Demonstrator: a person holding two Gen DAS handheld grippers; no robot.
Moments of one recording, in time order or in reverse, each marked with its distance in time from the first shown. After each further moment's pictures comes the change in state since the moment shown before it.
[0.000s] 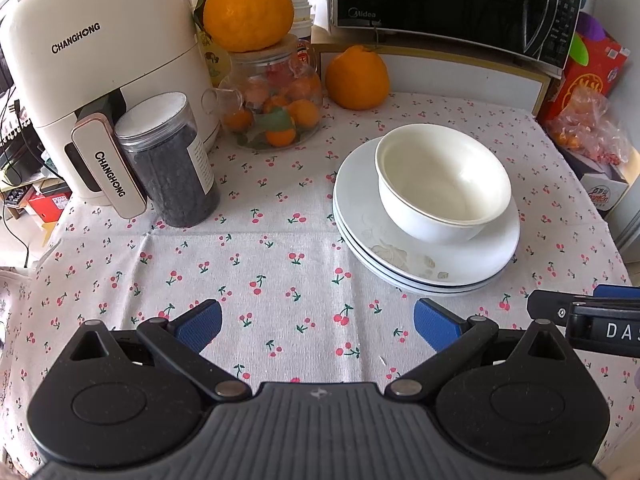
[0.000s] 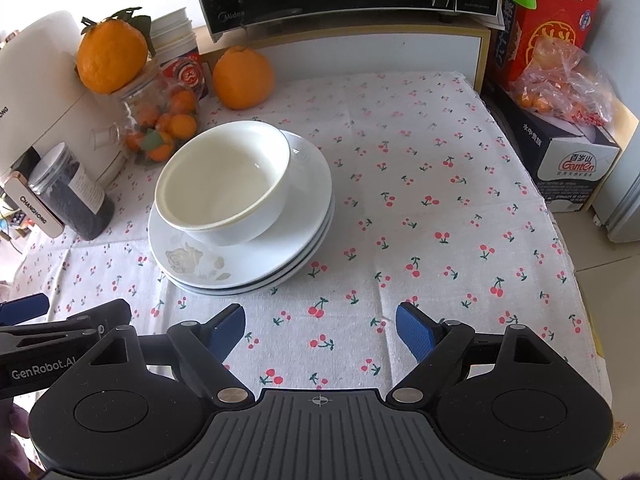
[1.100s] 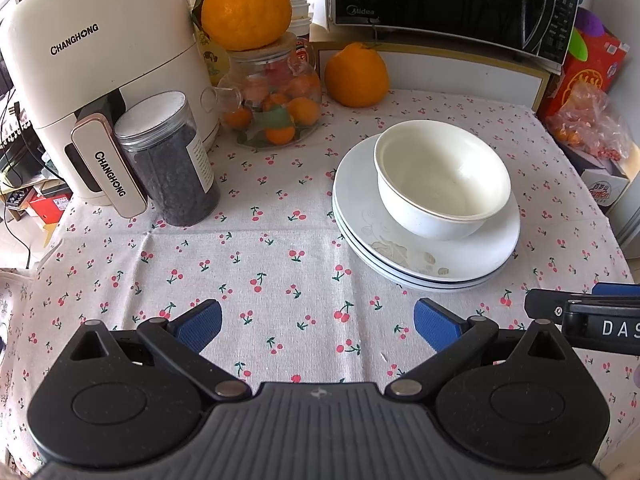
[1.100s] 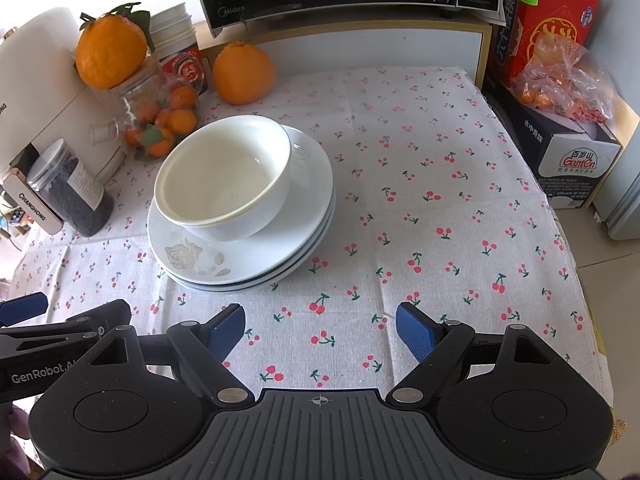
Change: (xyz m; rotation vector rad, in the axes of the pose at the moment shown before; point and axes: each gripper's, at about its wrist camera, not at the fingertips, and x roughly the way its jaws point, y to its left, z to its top) left arm 0.001 0.001 0.000 0.011 0.007 0.000; right arm 0.002 0.000 -0.001 0.000 0.010 0.001
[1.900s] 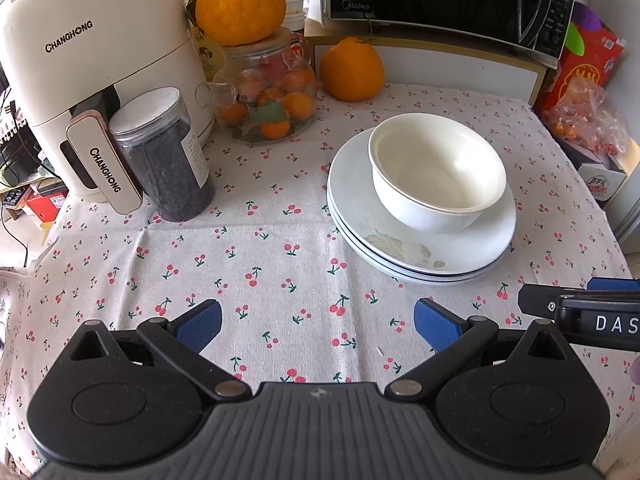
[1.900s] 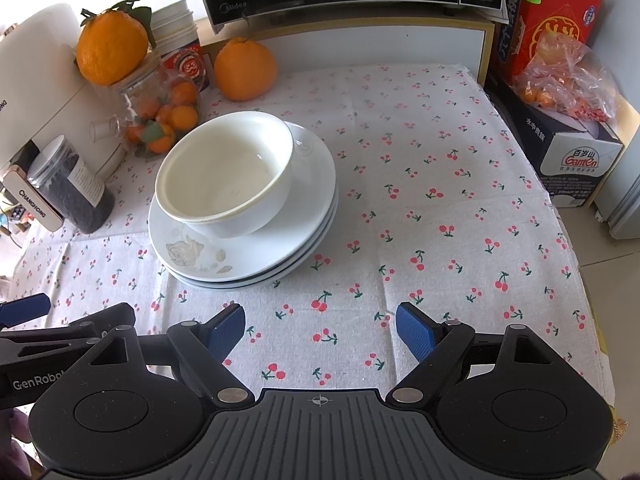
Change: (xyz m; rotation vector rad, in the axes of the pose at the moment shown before) left arm 0.001 -0.001 -0.001 0.009 0.014 -0.008; right arm 0.002 0.001 -0.001 -0.003 0.005 0.001
